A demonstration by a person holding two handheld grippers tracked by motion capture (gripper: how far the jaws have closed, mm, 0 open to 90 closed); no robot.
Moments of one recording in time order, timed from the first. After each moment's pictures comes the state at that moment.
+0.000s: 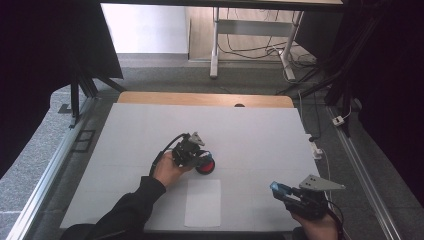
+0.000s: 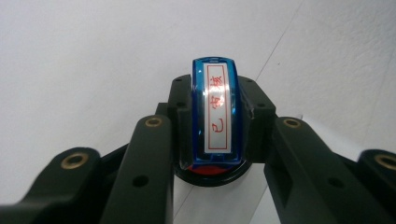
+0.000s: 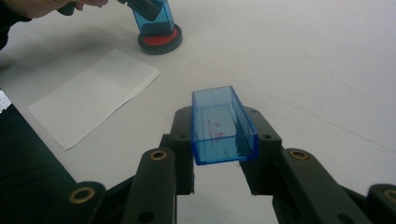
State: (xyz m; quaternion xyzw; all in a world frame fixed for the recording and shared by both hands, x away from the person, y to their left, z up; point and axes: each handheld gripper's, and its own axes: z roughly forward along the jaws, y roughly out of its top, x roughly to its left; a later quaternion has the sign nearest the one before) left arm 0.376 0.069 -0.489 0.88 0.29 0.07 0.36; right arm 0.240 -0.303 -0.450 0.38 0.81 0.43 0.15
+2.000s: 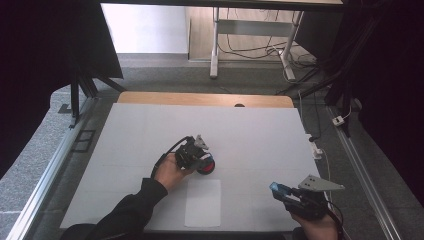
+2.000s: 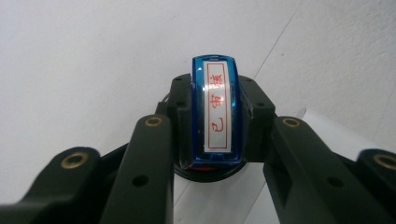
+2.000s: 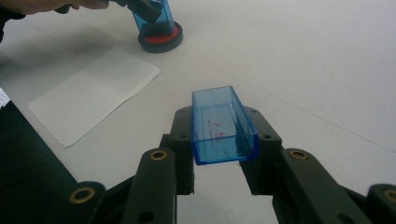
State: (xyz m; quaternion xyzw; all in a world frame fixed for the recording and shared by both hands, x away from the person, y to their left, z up) left arm 0.369 0.058 -0.491 0.90 0.29 0.09 0.32; right arm 0.239 -0.301 -0.450 0.38 0.81 0.42 0.15
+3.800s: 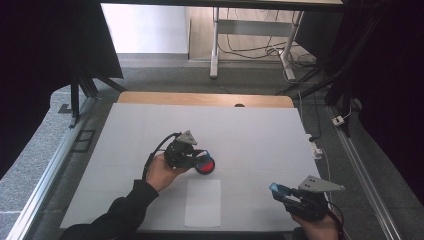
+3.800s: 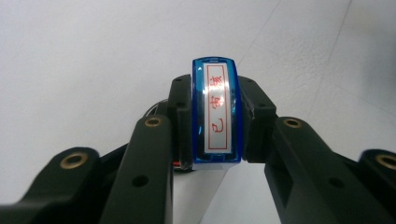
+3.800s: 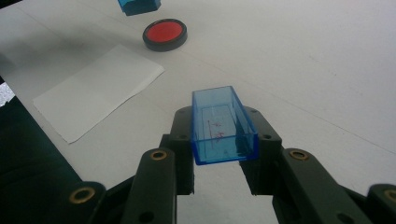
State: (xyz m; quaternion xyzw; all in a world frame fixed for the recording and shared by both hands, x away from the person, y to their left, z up) left arm 0.351 0.086 -0.462 0.87 0.28 0.06 0.40; right arm 0.238 -0.302 -0.450 0.37 0.81 0.43 0.15
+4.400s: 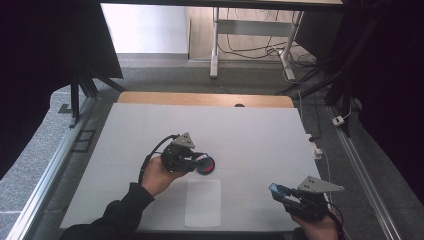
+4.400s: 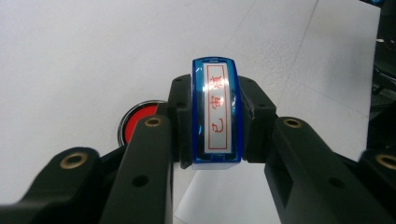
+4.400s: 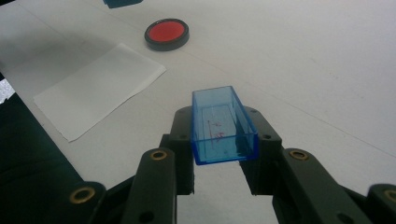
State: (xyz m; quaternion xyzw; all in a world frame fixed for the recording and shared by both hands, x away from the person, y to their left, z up) left arm 0.331 0.088 -0.447 0.87 0.26 0.05 0.42; right arm 0.237 -0.300 -0.450 0.36 0.82 0.42 0.15
